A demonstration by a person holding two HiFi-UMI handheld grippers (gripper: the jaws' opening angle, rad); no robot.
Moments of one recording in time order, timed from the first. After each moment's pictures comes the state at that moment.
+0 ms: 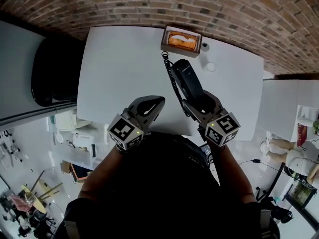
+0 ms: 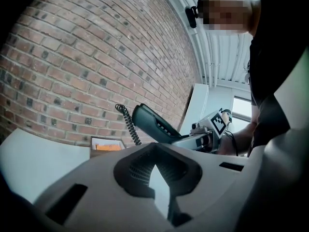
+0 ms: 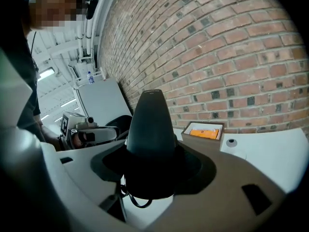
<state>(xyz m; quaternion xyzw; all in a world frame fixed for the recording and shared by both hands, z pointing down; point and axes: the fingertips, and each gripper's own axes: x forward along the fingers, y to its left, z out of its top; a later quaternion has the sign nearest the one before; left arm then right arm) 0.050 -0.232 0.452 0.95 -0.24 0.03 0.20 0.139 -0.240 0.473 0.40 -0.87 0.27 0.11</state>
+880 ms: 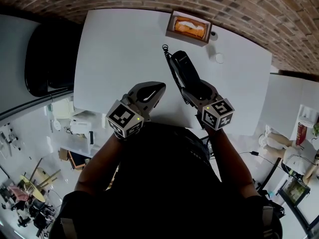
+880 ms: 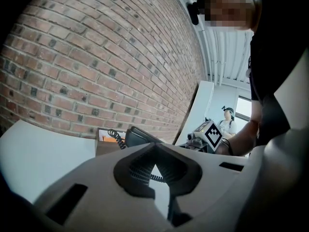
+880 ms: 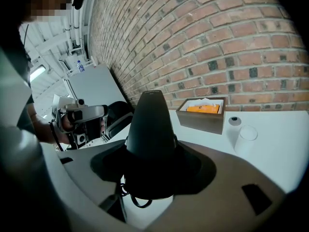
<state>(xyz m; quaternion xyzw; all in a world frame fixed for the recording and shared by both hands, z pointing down) 0.037 -0.255 0.499 0.94 -0.25 0.06 0.22 0.128 -0.254 0.572 0.38 -0.85 0.32 0.17</state>
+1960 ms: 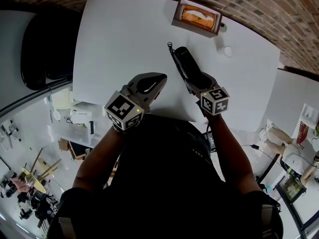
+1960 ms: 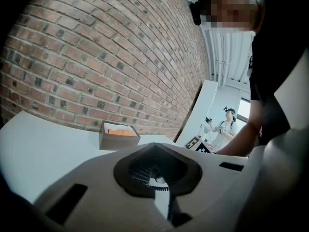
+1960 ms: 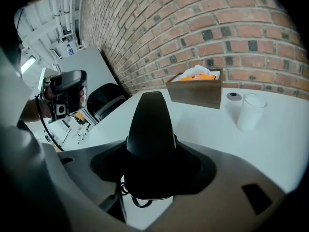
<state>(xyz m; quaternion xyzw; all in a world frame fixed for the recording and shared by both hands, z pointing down) 0.022 -0.265 0.524 0.93 -0.25 0.06 0.25 0.135 -0.251 0.678 0.38 -0.82 0.35 0.25</state>
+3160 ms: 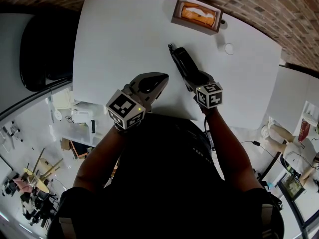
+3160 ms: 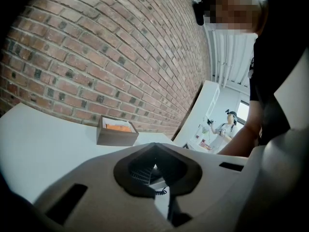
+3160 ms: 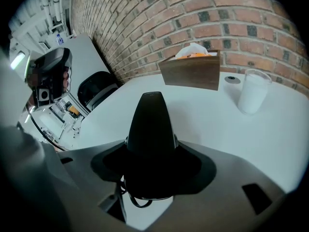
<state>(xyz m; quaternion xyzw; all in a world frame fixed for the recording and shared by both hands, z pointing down) 0.029 -0.264 0.535 0.93 -0.24 0.07 0.27 0.141 -0.243 0.733 0.39 -0.79 0.37 0.31</state>
